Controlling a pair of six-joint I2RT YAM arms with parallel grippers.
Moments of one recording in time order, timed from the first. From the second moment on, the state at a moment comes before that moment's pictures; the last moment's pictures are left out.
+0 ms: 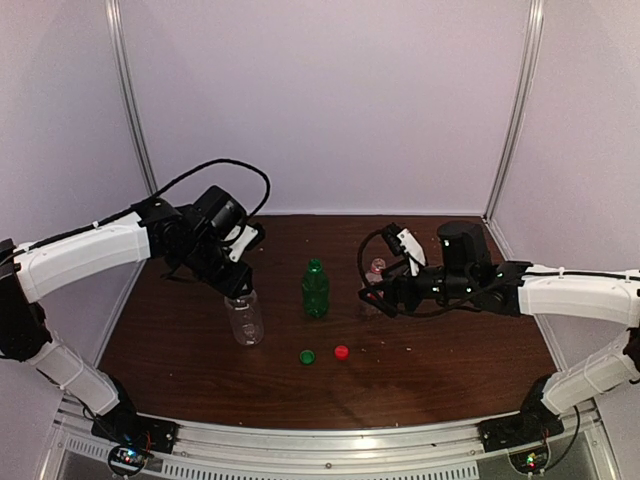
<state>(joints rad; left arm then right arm) -0.76 1.47 1.28 -0.88 -0.10 -0.16 0.74 1.29 0.79 0.04 -0.29 0.14</state>
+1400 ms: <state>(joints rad) -0.76 1.53 1.52 -0.54 0.76 -0.14 0.83 1.44 1.03 0.01 -0.65 -0.01</state>
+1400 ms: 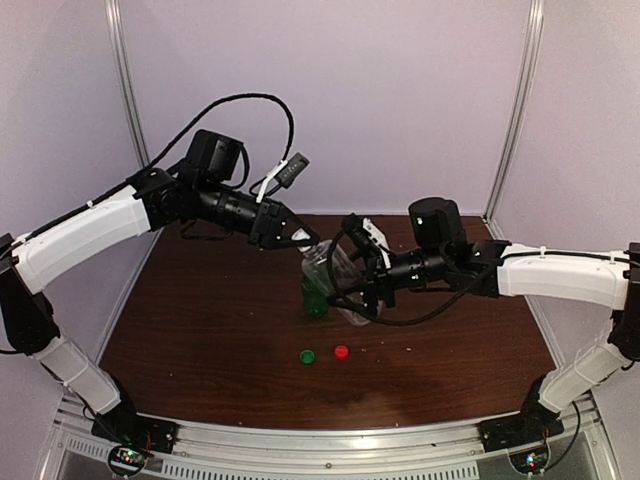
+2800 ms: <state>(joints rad) -0.75 1.43 1.36 -0.27 0.62 -0.31 0.94 1.35 0.94 0.06 -0.37 -0.08</state>
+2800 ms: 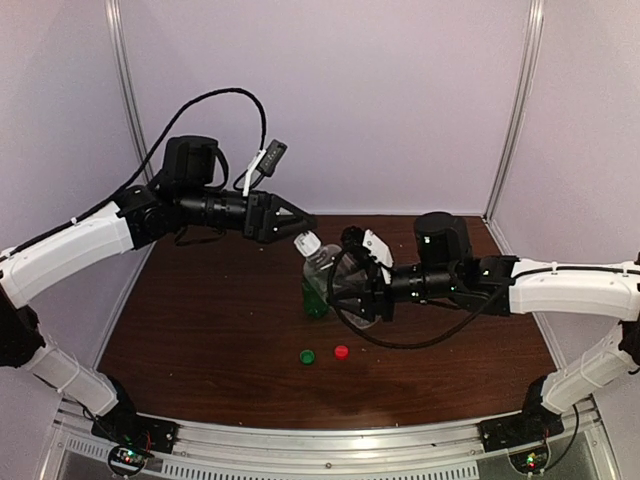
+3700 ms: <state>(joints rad) -0.75 1.44 1.26 0.08 0.99 -0.24 0.87 1.38 0.94 0.26 -0.78 0.15</state>
